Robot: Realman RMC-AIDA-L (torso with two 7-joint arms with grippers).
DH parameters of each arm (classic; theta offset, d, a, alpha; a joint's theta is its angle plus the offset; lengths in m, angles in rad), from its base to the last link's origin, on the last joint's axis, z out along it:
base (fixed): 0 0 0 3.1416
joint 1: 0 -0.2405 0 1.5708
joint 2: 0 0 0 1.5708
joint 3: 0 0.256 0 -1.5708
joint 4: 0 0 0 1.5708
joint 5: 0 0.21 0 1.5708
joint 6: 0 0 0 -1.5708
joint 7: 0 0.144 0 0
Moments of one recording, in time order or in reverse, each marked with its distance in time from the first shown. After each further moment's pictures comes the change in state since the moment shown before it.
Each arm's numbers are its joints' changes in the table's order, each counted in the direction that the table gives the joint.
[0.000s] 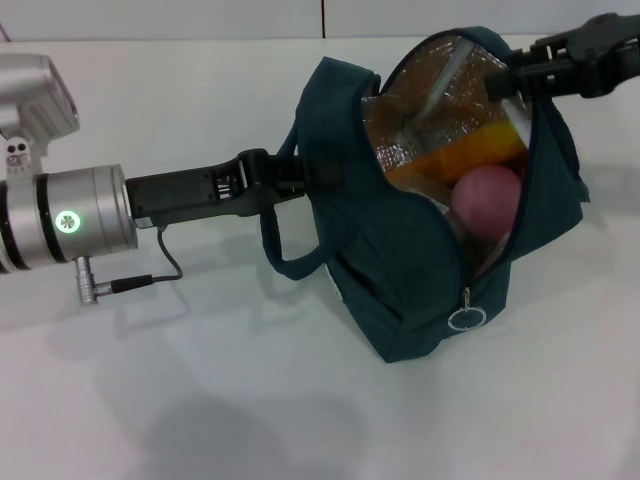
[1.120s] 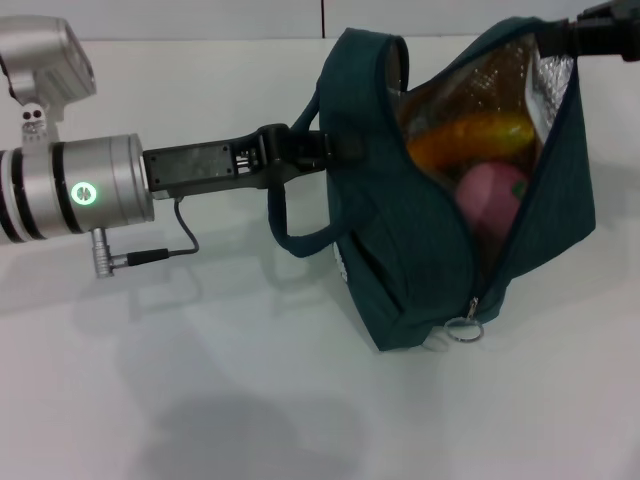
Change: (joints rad) left arm 0.056 -0.001 0.001 0.006 -0.009 -0.007 0.032; right arm 0.038 0.000 0.005 -0.247 -0.009 0.060 0.207
